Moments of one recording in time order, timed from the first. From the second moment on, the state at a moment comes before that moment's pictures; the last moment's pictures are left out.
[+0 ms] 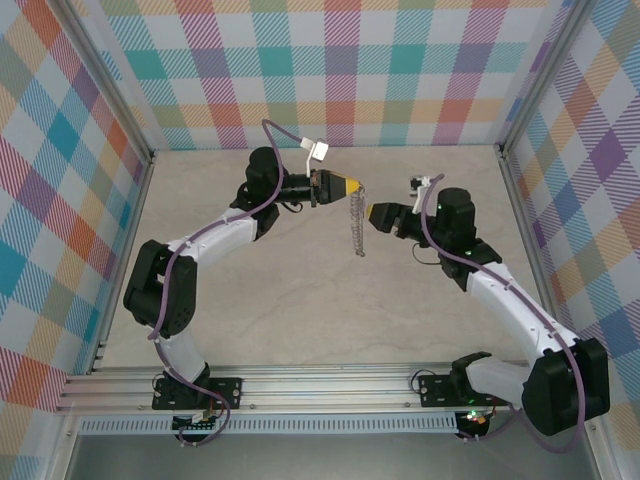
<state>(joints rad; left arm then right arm) -0.50 1.77 1.30 0.56 1.03 -0.76 0.35 1.14 0.83 -0.01 -0.51 0.59</state>
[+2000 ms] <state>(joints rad) -0.51 1.81 1.27 0.79 0.97 -0.94 0.47 1.32 0.99 -0.02 -0.59 0.49</state>
